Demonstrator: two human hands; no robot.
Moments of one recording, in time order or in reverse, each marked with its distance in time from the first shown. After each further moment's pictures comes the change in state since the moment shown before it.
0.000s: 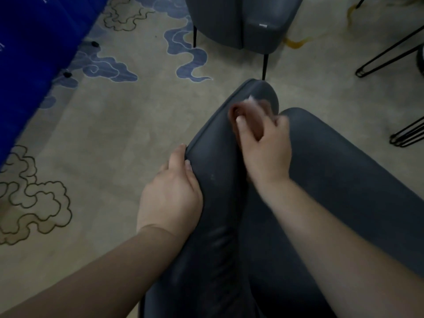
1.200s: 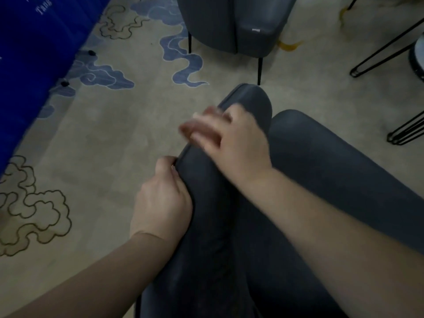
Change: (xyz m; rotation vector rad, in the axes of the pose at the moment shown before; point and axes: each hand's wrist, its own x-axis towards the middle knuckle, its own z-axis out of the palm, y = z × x) left_hand 0.002 -0.007 -0.002 -0.109 0.014 -0.011; right_hand 0.011 -0.033 0.003 -0.215 -0.148 -0.447
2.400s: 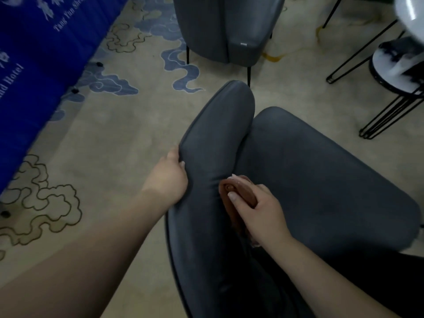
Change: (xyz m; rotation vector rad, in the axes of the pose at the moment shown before) left_hand -0.049 -0.012 -0.043 0.140 -0.336 -0.050; right_hand -0.214 -0.045 -0.070 0.551 -0.122 0.544
